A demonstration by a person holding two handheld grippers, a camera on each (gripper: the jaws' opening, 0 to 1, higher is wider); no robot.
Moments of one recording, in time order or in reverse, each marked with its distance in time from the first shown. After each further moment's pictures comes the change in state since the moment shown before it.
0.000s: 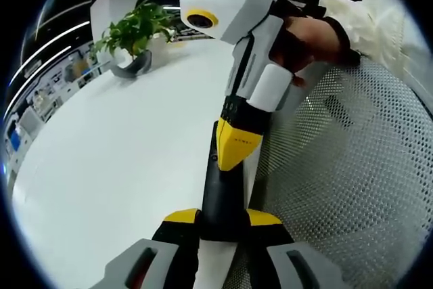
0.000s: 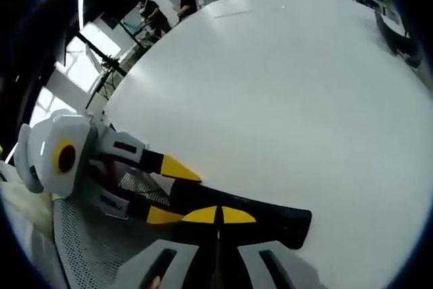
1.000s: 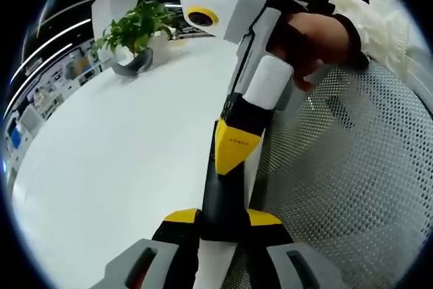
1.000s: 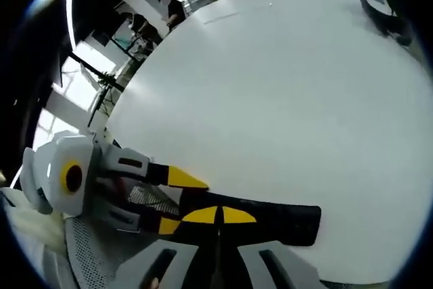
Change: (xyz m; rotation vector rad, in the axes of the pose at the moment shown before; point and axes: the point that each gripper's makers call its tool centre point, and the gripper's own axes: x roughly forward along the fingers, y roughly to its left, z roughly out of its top) left arm -0.002 -0.001 0.001 -0.014 0.017 0.005; right arm 0.004 0.014 0.005 0.084 -0.025 0.058
